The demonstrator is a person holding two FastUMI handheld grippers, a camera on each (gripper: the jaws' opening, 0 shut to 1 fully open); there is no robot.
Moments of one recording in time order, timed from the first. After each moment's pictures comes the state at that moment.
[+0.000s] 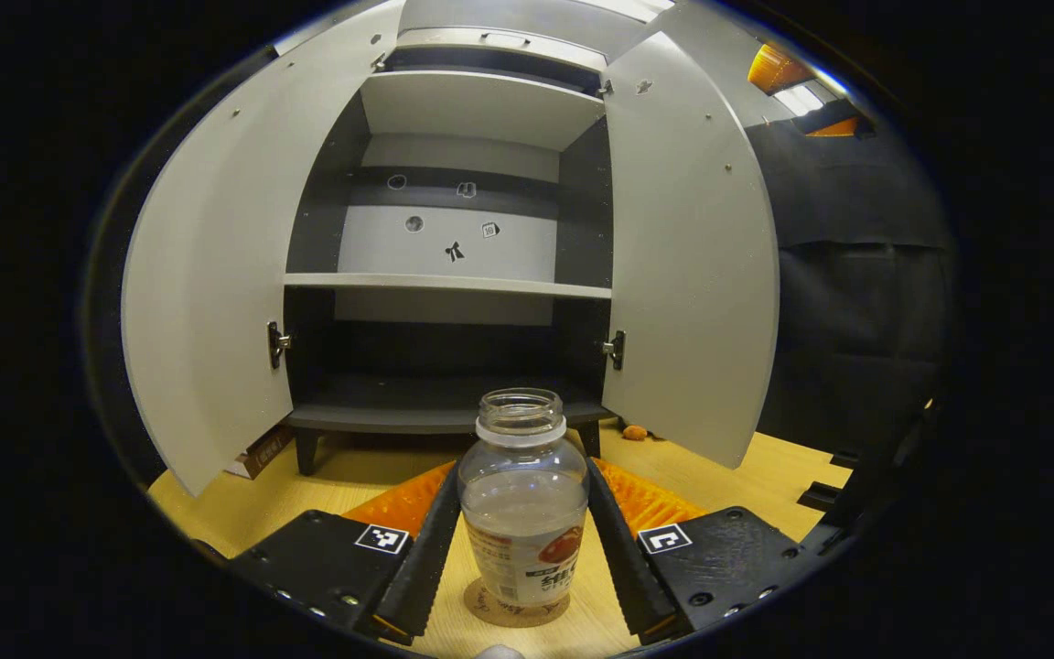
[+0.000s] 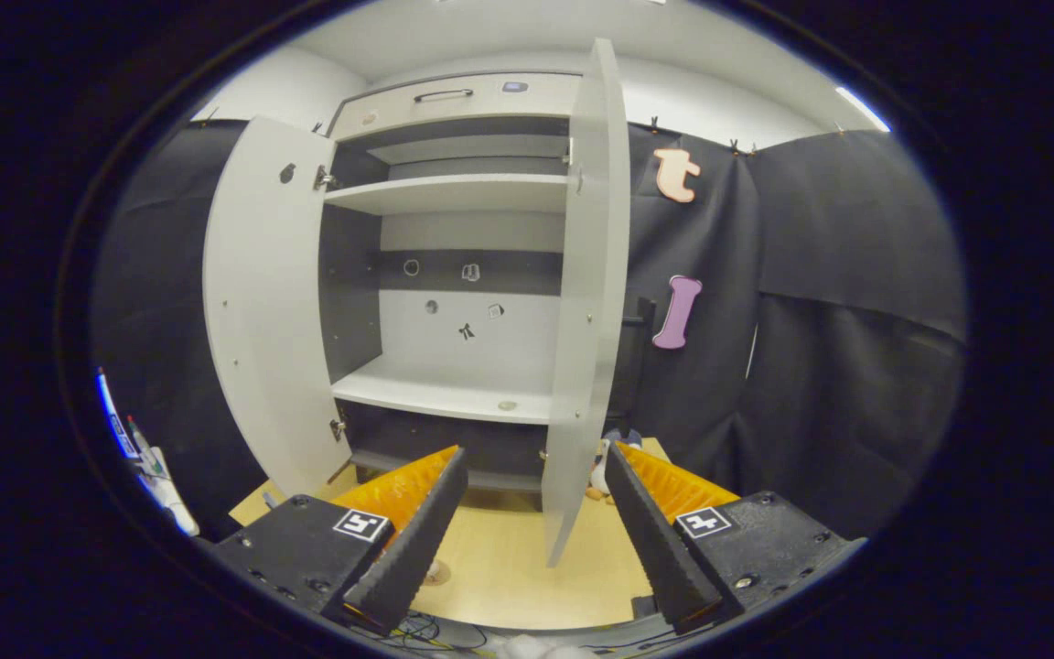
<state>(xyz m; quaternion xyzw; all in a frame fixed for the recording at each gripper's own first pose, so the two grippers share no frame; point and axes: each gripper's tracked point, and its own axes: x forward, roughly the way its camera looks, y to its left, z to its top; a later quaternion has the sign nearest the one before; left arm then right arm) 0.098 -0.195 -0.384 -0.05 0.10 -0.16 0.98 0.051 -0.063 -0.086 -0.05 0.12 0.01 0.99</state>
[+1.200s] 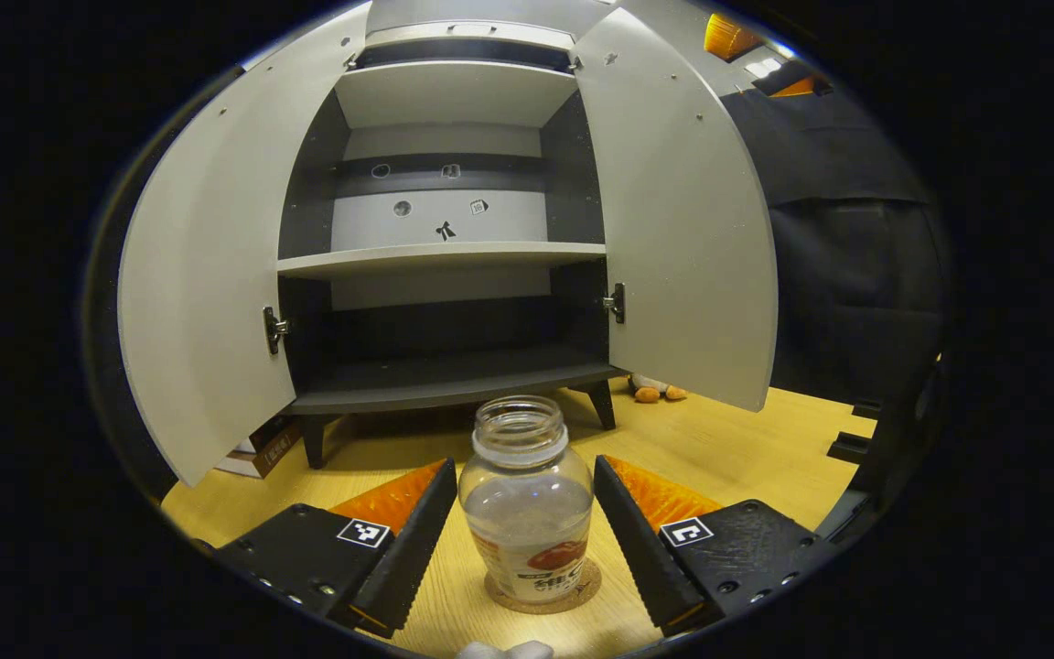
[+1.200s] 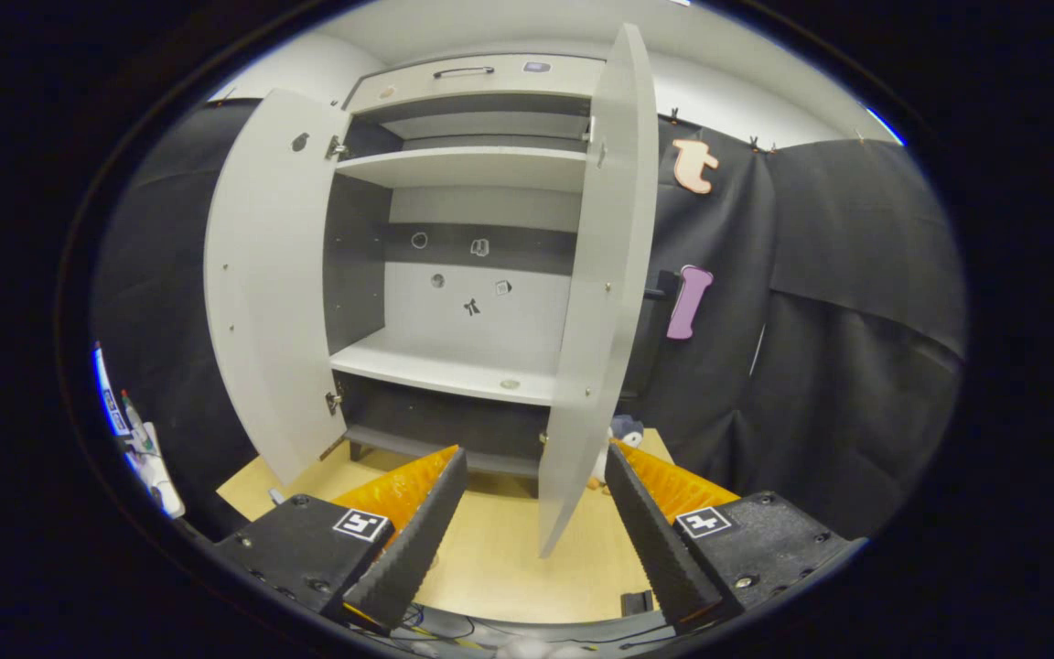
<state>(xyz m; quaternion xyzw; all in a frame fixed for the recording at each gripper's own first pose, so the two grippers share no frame) 0.091 -0.196 -0.405 0.02 0.09 -0.17 0.98 0.057 -0.060 -0.110 -0.07 0.14 0.02 0.99</state>
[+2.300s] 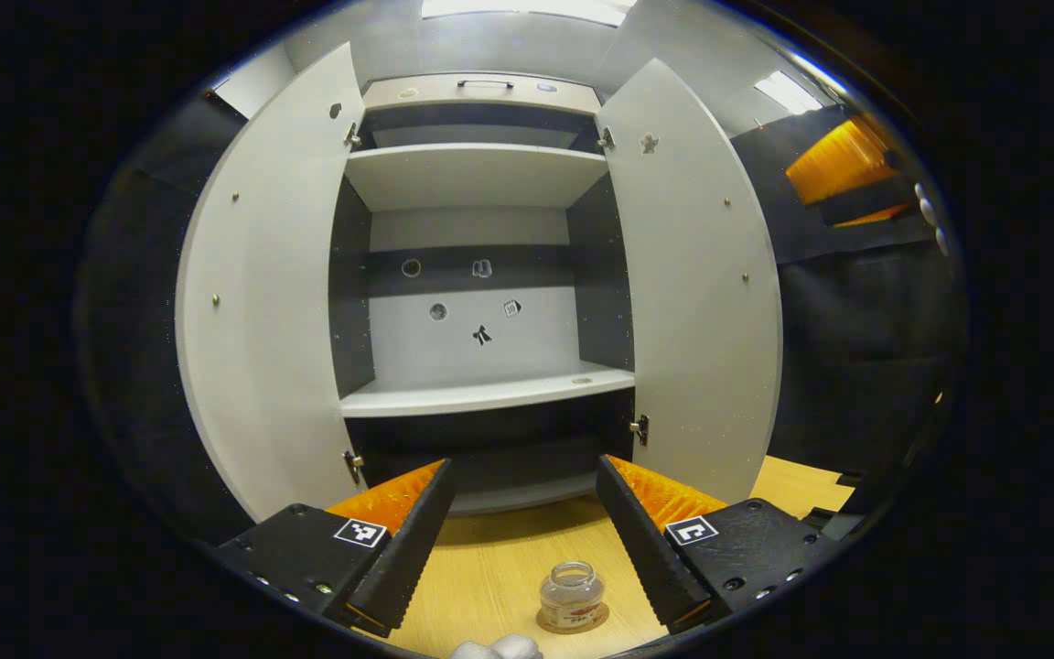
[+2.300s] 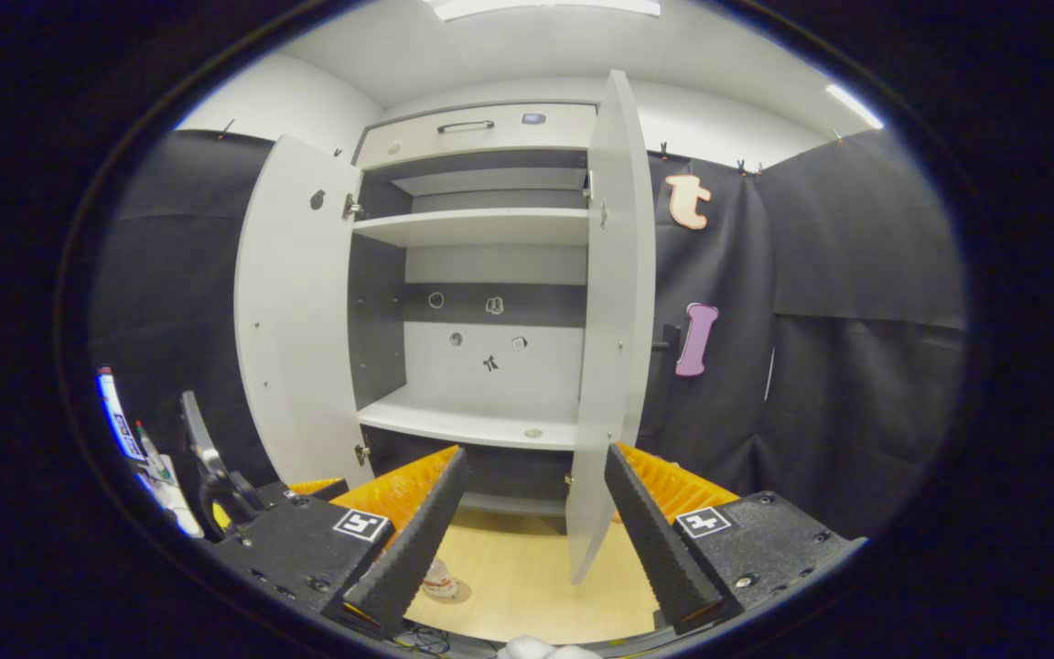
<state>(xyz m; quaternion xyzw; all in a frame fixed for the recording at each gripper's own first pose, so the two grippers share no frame) 0.081 -0.136 -0.199 0.02 0.03 -0.12 0.99 0.044 -0.030 -0.075 -0.03 0.04 0.04 1.00</state>
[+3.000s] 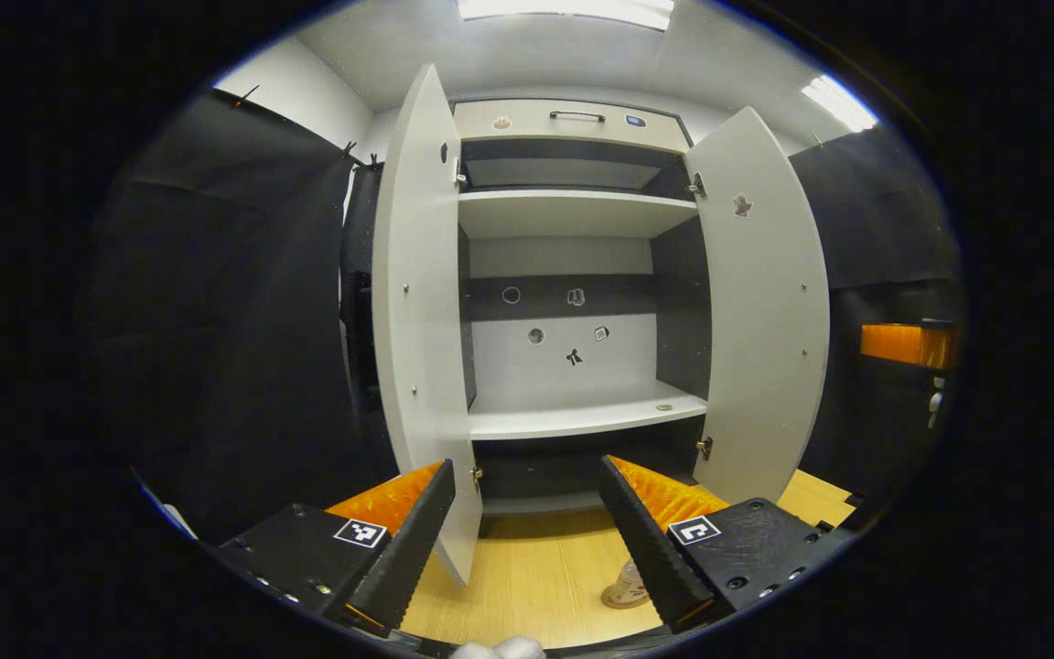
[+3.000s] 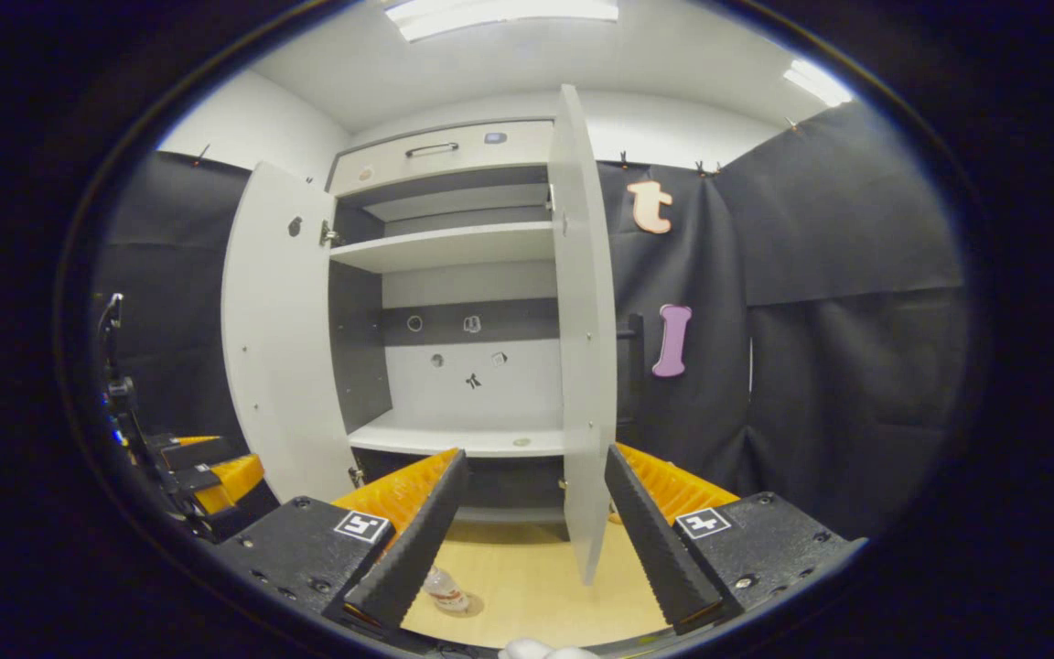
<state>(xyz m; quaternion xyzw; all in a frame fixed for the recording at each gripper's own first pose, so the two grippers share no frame) 0.028 -0.022 -0.123 0.01 0.06 -0.01 1.00 0.025 -0.053 -0.099 0.02 0.02 0.00 1.00</state>
